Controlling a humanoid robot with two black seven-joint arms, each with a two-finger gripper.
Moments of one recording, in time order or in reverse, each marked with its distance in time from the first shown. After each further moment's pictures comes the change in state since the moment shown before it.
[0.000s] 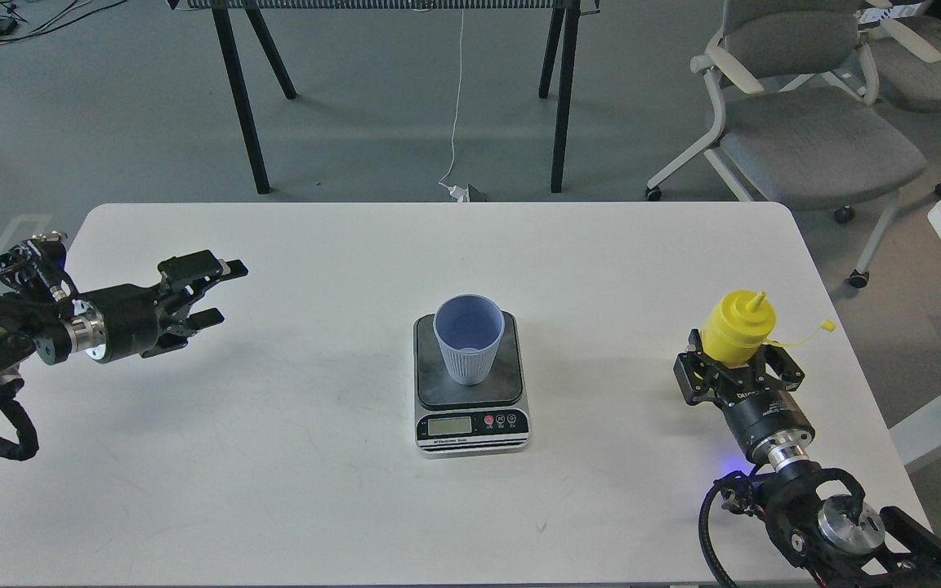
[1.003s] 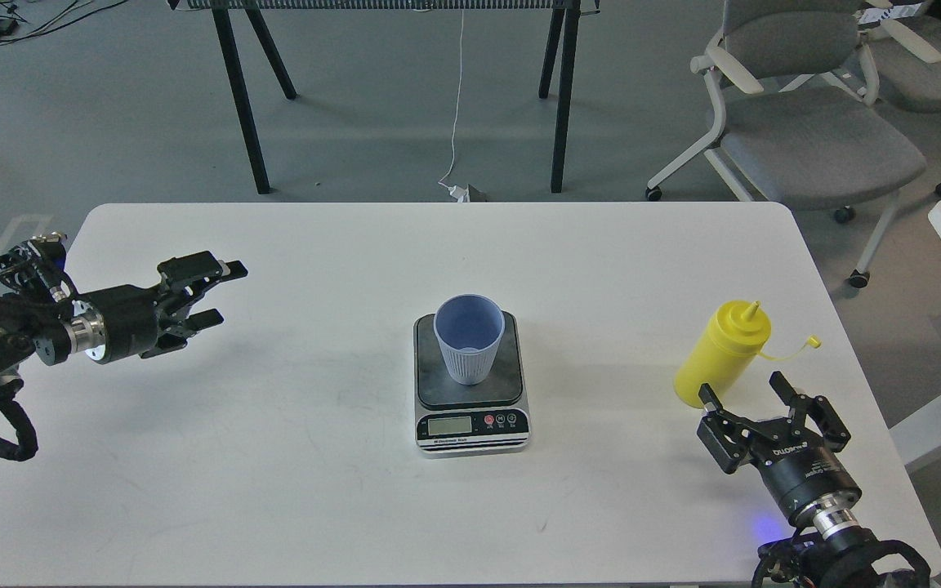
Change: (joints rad) left arm 0.001 0.000 0.001 0.001 0.000 0.000 0.000; right arm -0.306 -0.165 0.056 0.327 -0.005 0.000 0.003
